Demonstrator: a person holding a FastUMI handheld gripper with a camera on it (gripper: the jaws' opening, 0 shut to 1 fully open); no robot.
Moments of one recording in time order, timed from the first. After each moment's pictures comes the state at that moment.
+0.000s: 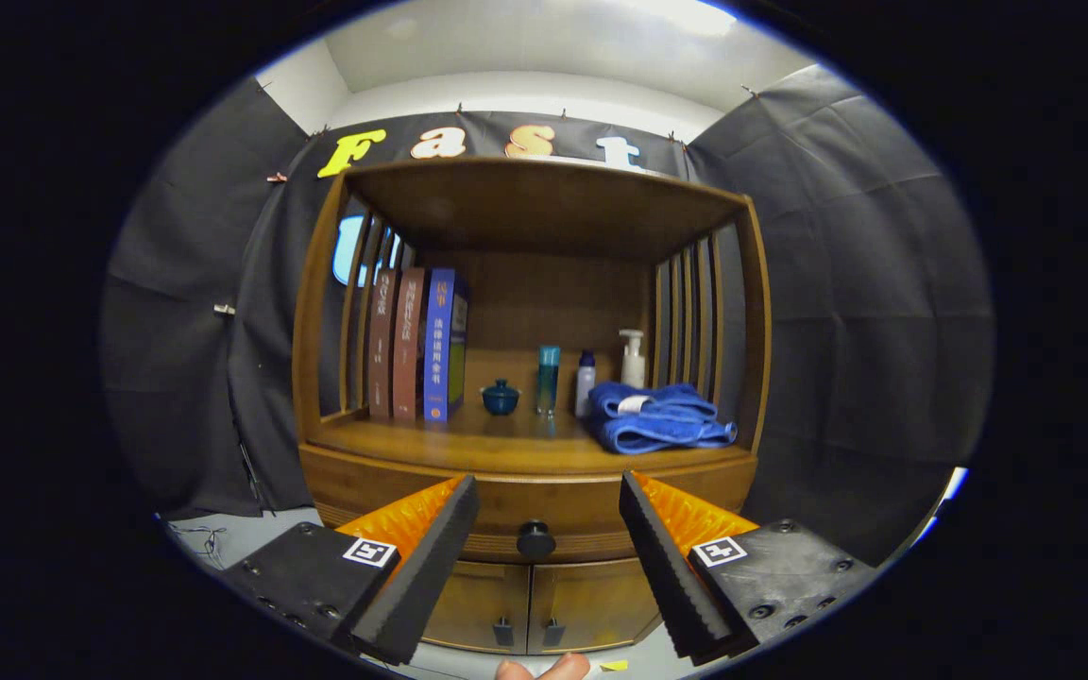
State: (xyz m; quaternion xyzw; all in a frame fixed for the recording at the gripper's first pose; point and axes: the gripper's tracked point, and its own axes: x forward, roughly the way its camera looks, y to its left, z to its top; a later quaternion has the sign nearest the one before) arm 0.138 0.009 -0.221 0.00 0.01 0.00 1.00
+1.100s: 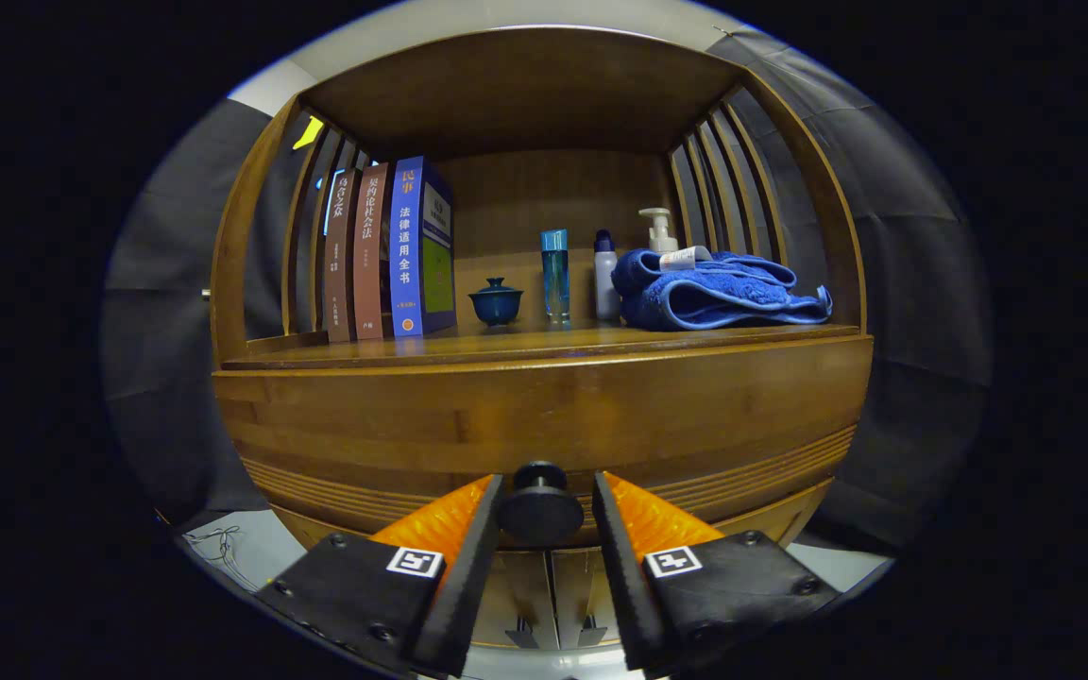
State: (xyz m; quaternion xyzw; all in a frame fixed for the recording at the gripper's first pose) arm 0.229 0.016 -0.325 0.04 0.08 0.05 0.99
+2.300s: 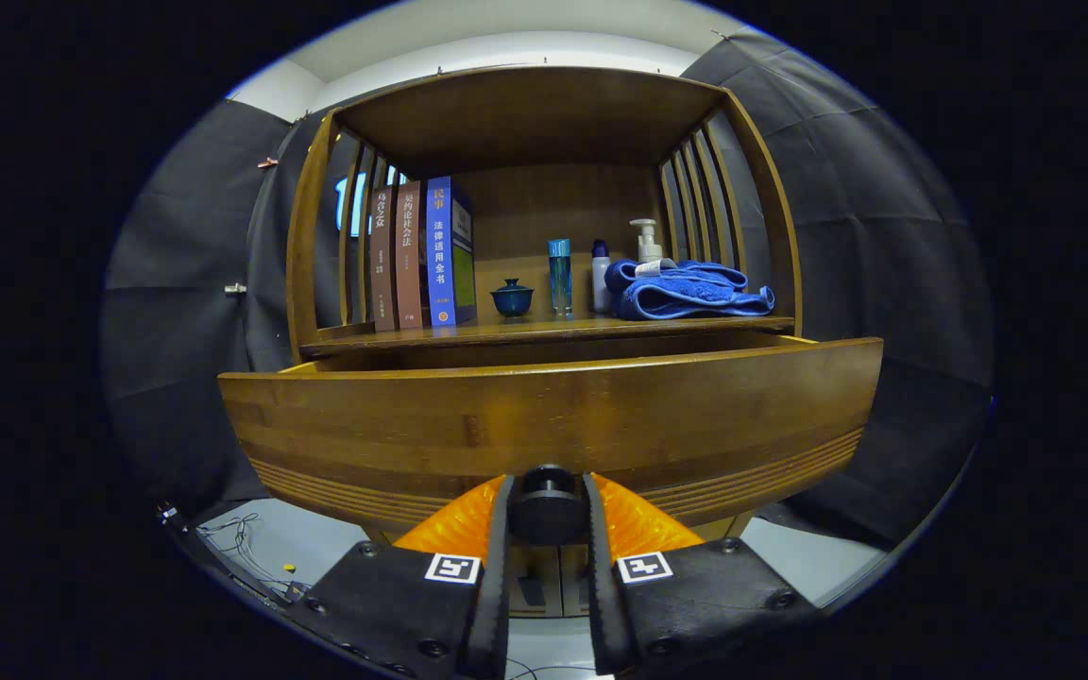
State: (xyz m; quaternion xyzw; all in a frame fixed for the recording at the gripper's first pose) arm 0.121 0.004 -0.322 0.04 0.09 0.04 0.99
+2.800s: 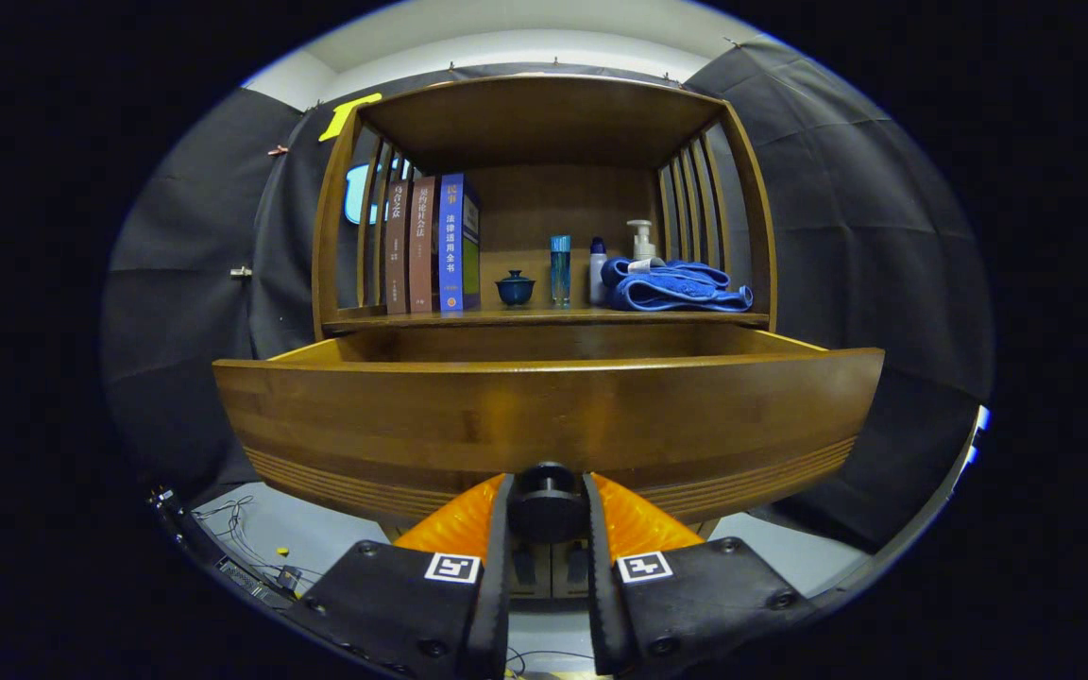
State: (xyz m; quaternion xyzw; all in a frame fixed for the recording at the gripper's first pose) arm 0.077 -0.001 -0.330 0.02 0.11 0.03 0.99
